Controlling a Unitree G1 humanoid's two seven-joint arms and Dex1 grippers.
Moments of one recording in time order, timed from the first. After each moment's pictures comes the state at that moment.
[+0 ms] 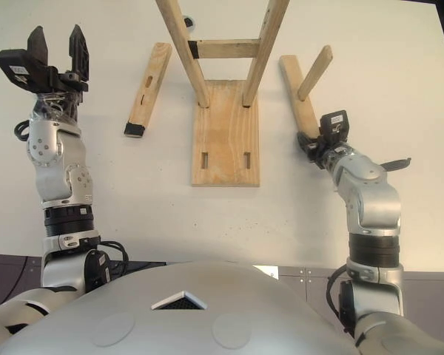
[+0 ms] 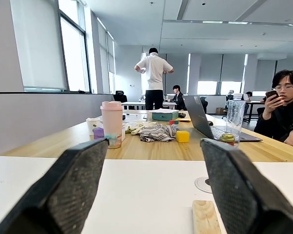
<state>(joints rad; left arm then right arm) -0.17 0.21 0.23 0.09 -0.29 -0.09 -0.20 0.02 -0.44 -0.07 -0.19 0.24 0.78 0.31</state>
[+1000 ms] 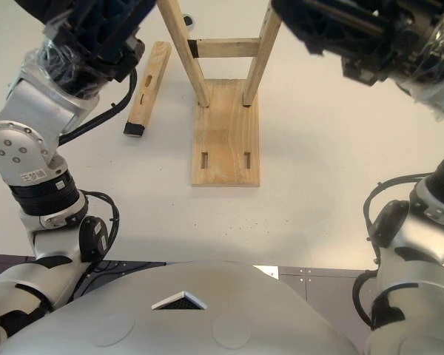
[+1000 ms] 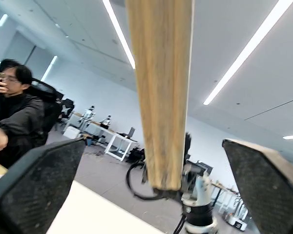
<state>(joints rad) -0.44 0.23 0.15 -0.35 -1.38 0.80 -0.44 -0.53 -0.64 -0.38 -0.30 1.24 1.19 0.81</state>
